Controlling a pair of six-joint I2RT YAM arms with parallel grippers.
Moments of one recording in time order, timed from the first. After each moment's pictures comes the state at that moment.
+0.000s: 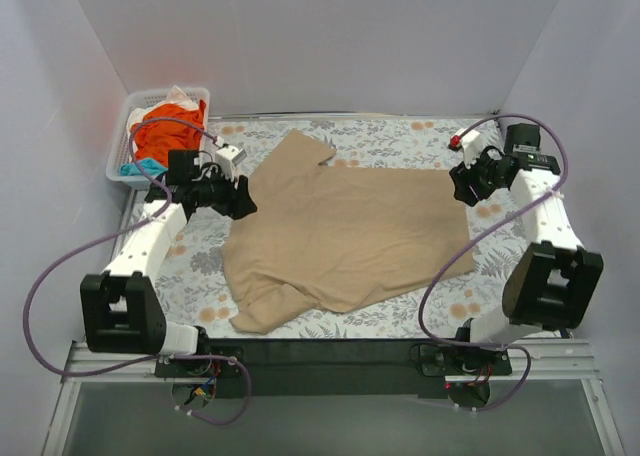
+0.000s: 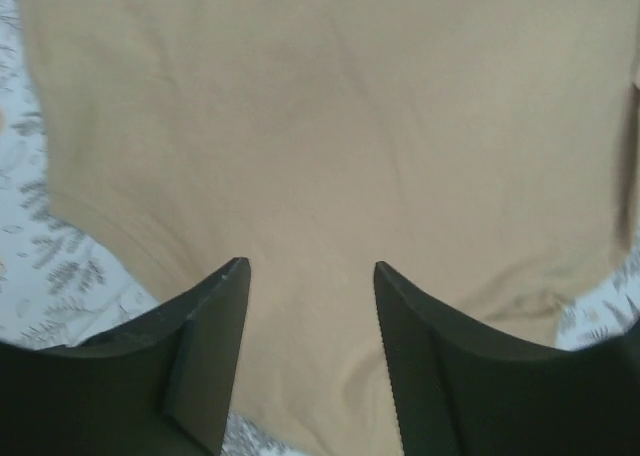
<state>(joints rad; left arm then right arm) -0.05 1.32 1.00 -0.50 0.68 0.31 -0.16 1.46 1.27 -0.79 -0.51 -0.90</state>
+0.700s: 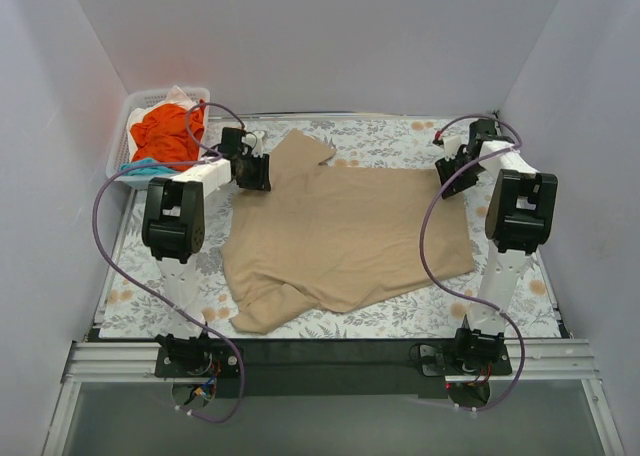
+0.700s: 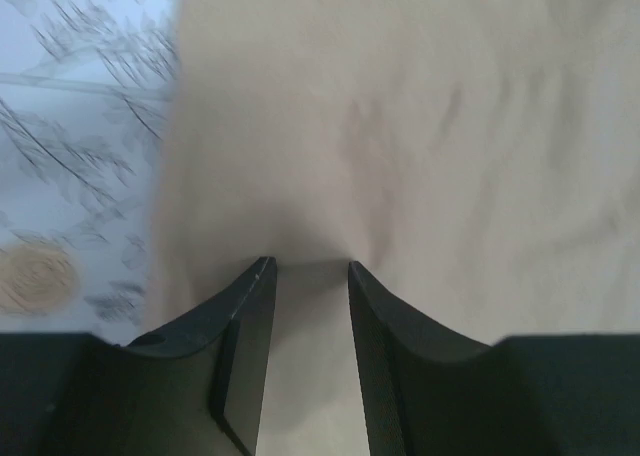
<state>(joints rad) -0.16 2.09 1.46 -0.30 0.28 0.00 -0.10 2.13 1.63 -0.74 -0.32 -0.57</state>
